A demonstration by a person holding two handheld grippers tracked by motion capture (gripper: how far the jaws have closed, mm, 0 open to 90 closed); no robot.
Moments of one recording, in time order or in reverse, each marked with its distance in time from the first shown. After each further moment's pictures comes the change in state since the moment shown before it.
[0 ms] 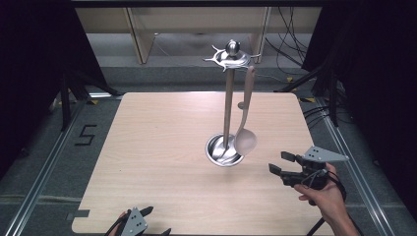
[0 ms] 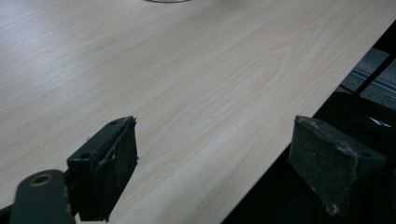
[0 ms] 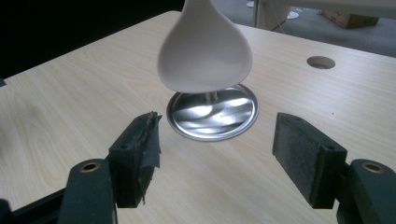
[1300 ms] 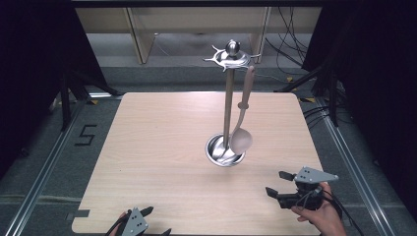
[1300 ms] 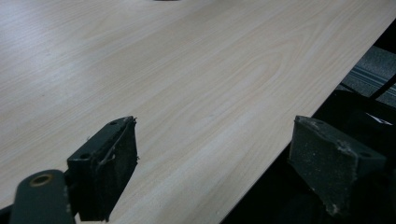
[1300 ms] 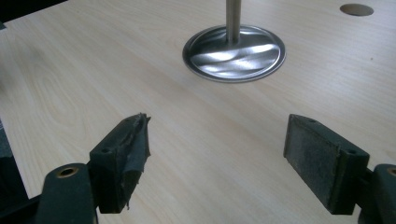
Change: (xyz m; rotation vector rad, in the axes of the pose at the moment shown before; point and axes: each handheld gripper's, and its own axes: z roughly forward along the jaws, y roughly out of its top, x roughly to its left) left arm 0.001 0.000 -0.001 0.029 0.008 0.026; right arm 0.020 -0.050 0.002 0.130 0.031 -0.006
